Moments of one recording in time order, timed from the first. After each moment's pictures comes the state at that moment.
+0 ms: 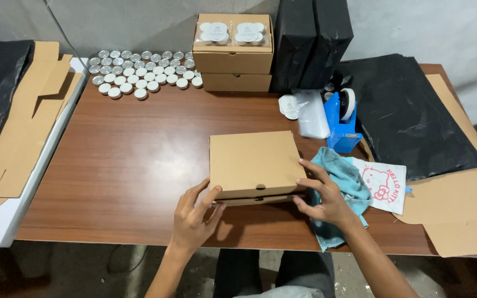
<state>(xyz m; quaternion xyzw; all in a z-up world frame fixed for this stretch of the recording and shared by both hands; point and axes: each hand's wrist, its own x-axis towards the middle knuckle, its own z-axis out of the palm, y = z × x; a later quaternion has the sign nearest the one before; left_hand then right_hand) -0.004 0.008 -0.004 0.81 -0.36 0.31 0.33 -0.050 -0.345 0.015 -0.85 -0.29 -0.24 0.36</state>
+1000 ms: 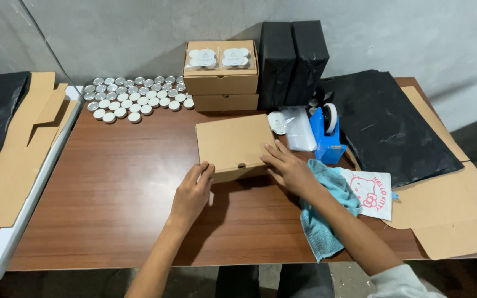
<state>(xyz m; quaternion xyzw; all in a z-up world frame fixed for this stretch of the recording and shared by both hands) 0.088 -0.023 -0.007 0.87 -0.34 0.31 0.18 0.048 -0.334 0.012 -0.96 -0.17 -0.20 0.12</state>
